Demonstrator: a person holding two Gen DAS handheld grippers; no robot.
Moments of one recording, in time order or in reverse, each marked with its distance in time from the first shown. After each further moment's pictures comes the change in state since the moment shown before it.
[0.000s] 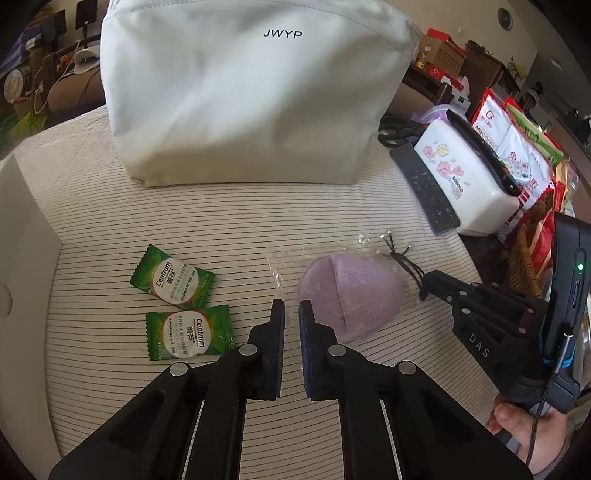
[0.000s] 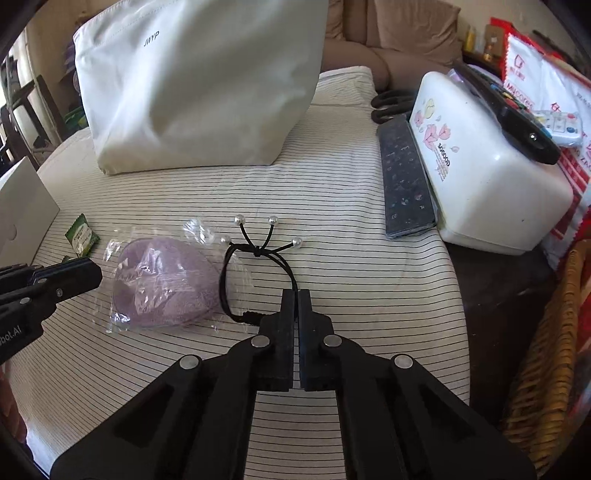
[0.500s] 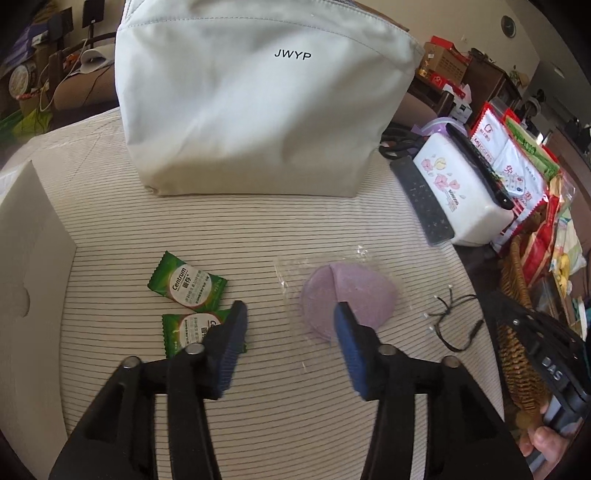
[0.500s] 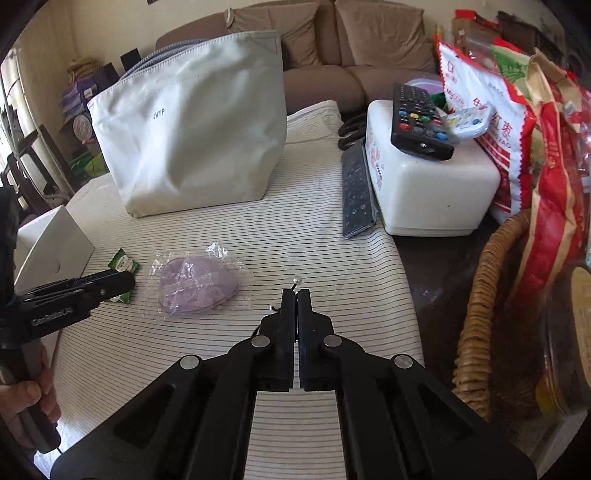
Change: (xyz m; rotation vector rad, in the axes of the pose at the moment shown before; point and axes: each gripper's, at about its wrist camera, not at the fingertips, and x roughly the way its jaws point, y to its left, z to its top) left arm -0.010 0.003 0.007 -0.008 -0.001 0.017; right arm -0.081 -0.026 -0.017 0.127 -0.096 0.050
